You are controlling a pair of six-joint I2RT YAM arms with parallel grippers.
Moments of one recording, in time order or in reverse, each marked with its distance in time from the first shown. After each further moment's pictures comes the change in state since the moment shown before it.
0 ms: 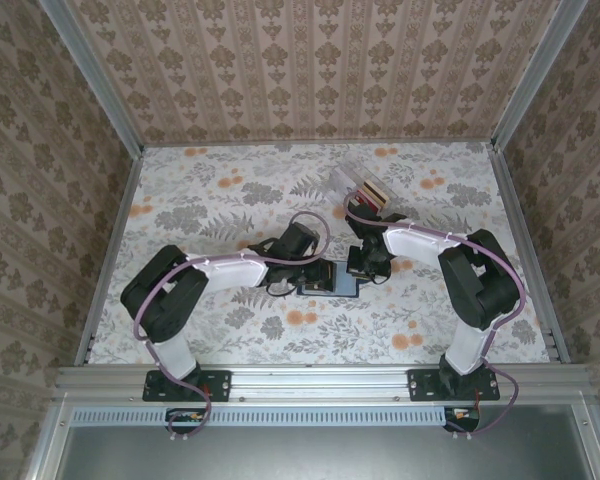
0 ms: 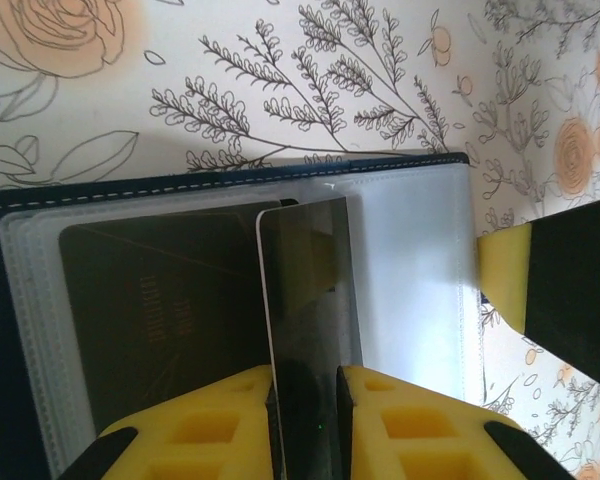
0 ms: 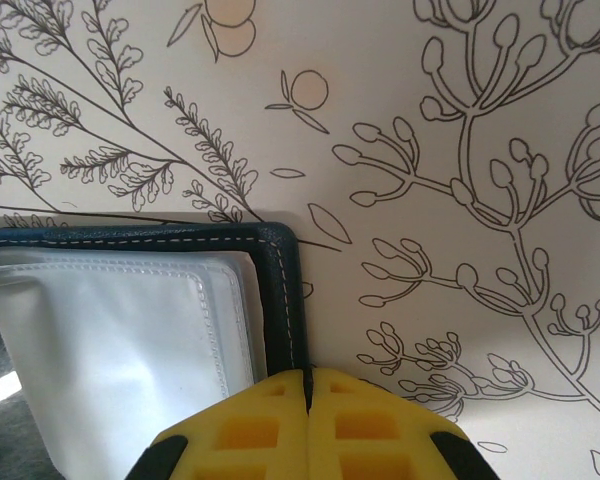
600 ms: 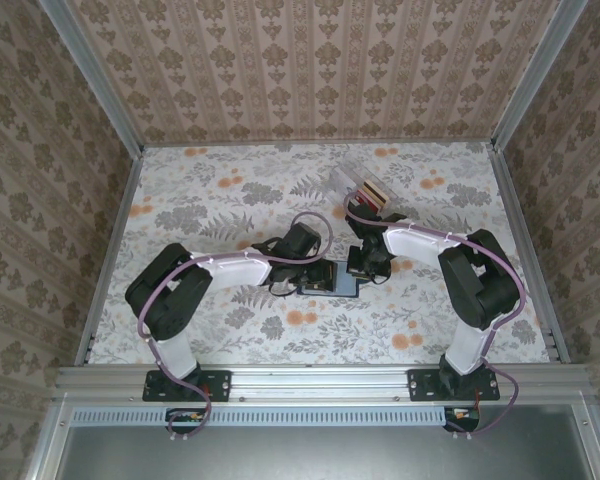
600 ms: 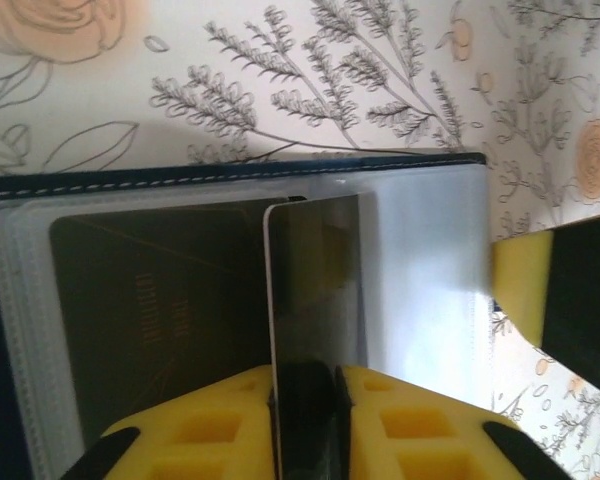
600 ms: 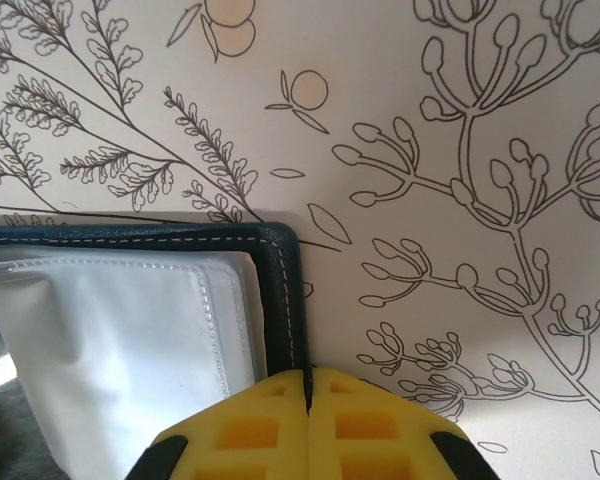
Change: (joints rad) left arm -0.008 0.019 0.019 -0.027 -0.023 -0.027; right arm 0.000 0.000 0.000 0.000 -0.001 0.000
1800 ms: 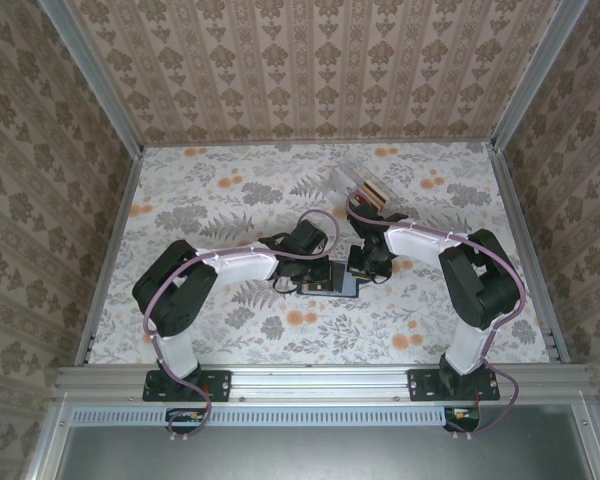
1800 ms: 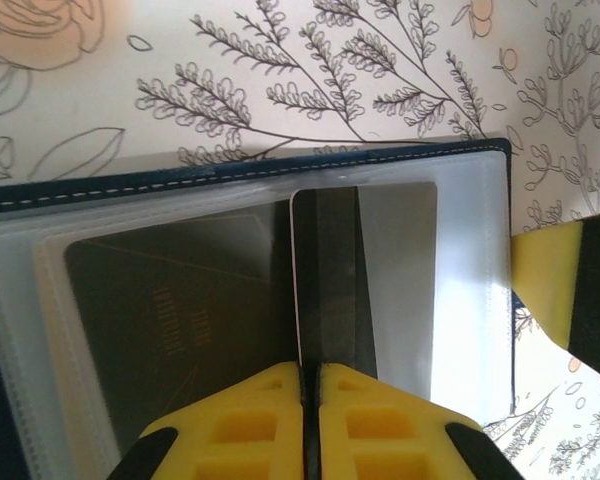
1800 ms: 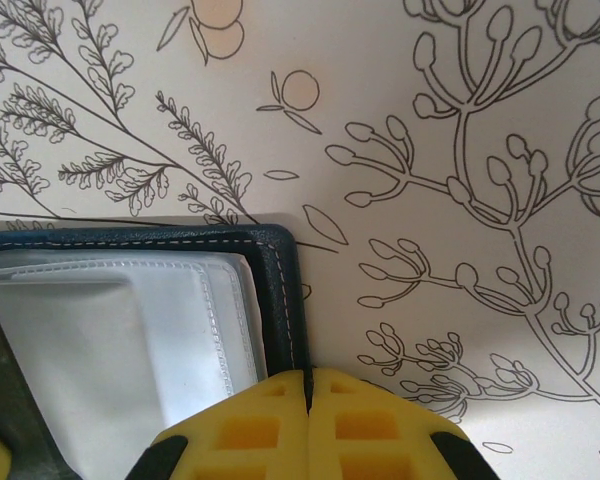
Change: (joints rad) left arm -0.013 0.046 0.092 -0.116 -0.006 0.056; right arm -0.006 0.000 -0.006 0.010 -0.029 0.019
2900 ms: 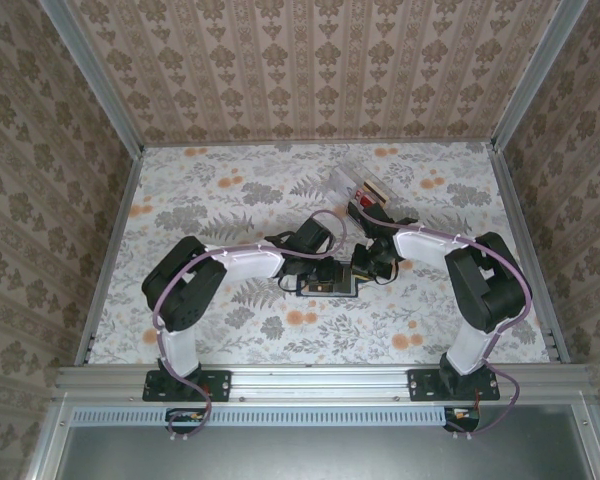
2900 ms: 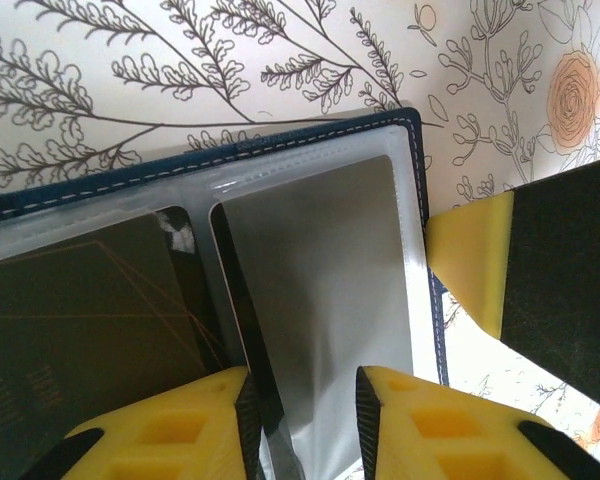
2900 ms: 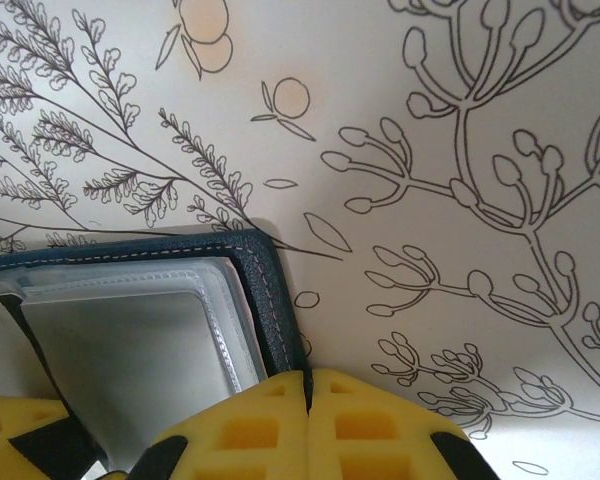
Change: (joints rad) left arm -0.006 0.056 0.043 0.035 0.121 0.012; right arm -0.047 -0.038 -0.079 0.113 -0.108 0.052
